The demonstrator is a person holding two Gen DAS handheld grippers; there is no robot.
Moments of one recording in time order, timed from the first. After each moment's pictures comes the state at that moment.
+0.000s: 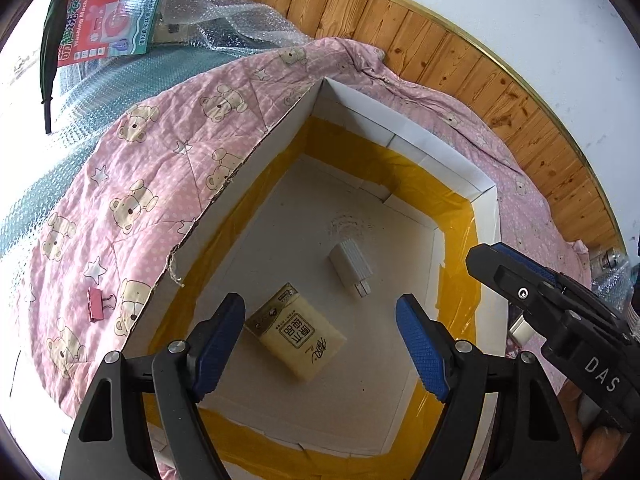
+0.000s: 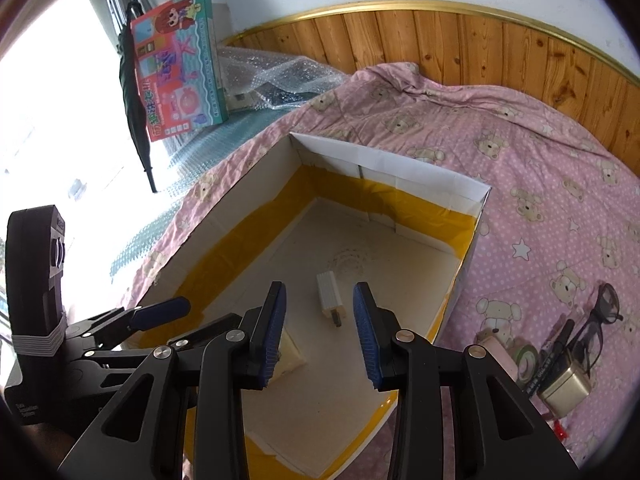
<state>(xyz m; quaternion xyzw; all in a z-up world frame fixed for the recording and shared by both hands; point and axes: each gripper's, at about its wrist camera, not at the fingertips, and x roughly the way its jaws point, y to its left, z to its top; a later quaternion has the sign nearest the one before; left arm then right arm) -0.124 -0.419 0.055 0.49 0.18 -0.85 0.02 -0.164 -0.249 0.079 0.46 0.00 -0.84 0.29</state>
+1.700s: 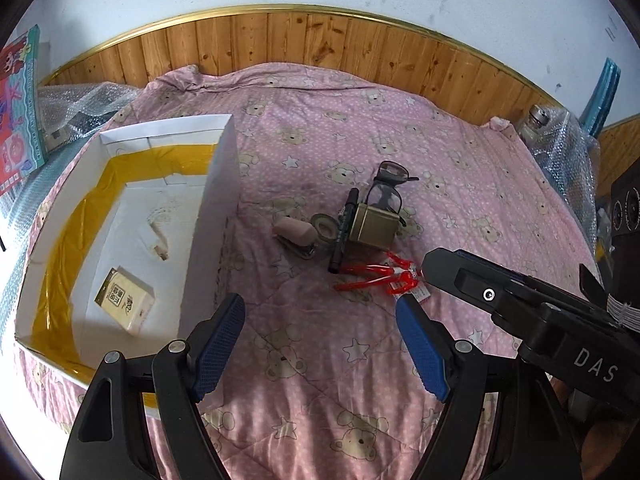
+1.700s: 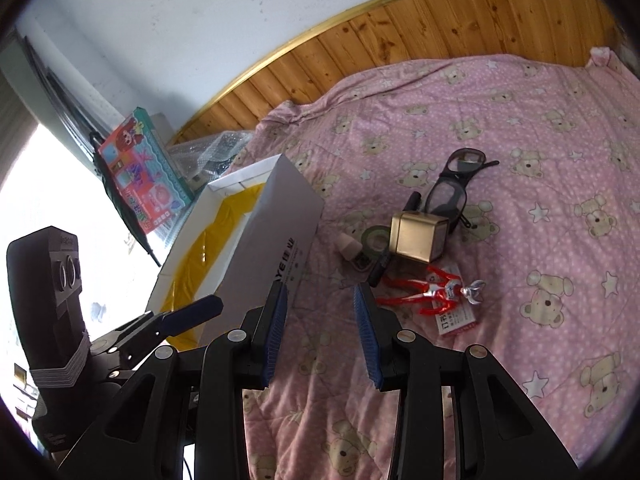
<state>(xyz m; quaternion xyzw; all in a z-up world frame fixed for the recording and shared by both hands) -0.066 -0.174 0.087 0.48 0.00 -0.87 -0.12 -0.053 -0.008 0.075 0.42 -0.21 -0.86 0.20</state>
